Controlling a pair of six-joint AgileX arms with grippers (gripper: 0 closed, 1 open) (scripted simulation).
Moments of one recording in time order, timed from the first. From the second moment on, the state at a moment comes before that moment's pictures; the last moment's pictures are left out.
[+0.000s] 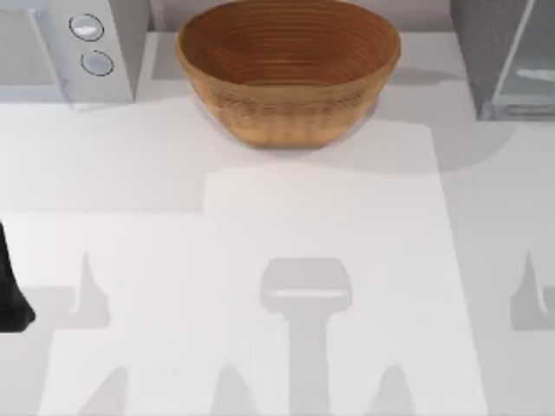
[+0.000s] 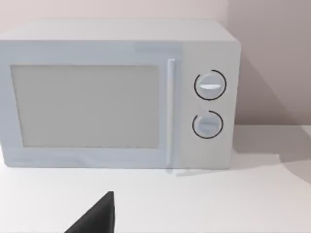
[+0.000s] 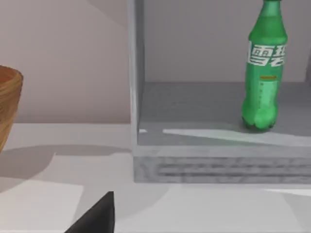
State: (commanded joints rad) left arm 0.00 0.00 0.00 0.00 0.00 0.00; right arm 0.00 0.00 0.00 0.00 0.00 0.00
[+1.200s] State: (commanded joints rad) left arm 0.00 0.00 0.00 0.00 0.00 0.00; right arm -0.40 1.33 0.13 1.19 -0.38 0.01
